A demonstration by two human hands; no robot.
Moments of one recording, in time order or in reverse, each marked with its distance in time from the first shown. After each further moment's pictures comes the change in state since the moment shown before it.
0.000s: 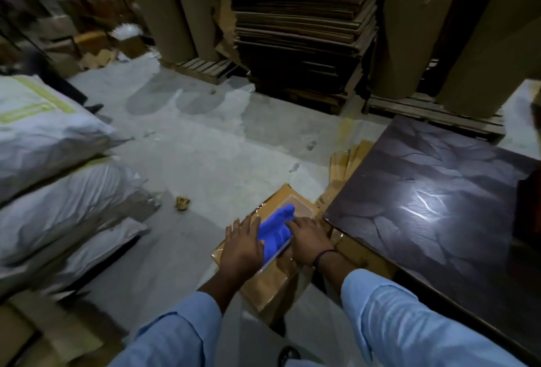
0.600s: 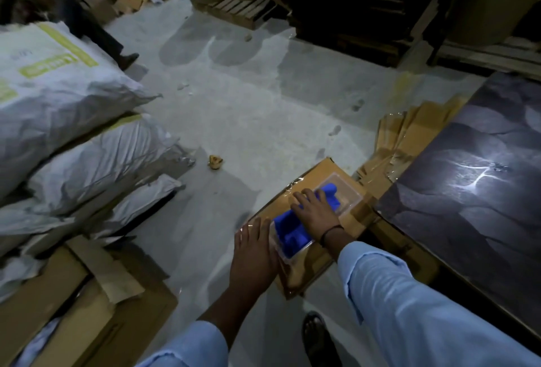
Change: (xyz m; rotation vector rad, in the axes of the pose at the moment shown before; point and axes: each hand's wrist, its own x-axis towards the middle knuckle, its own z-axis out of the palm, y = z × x) left_hand -0.014 -0.048 0.030 -0.020 0.008 -0.149; right_hand 0.114 -0.021 0.066 -0.229 0.004 -0.308
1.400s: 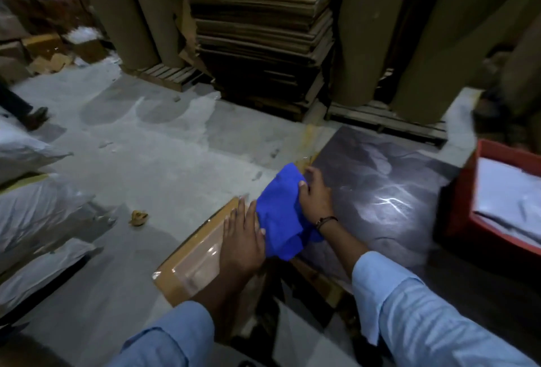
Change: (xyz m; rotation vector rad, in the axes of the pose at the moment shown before) left_hand 0.014 0.219 -0.022 -0.201 0.268 0.282; right_hand -0.190 0.159 -0.156 0.967 0.715 0.702
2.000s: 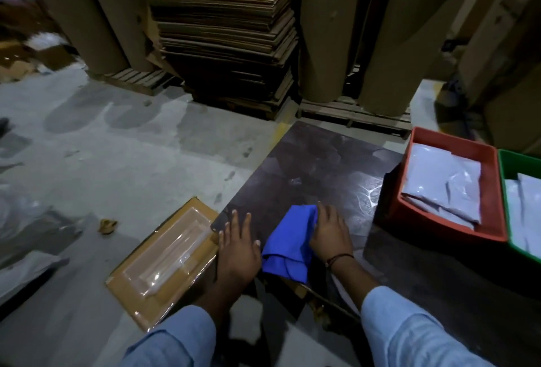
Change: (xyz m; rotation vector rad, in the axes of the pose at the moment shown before) left_hand -0.023 0.117 0.076 0.078 -0.202 -0.101; right_hand -0.064 0.147 -0.137 -0.670 -0.099 0.084
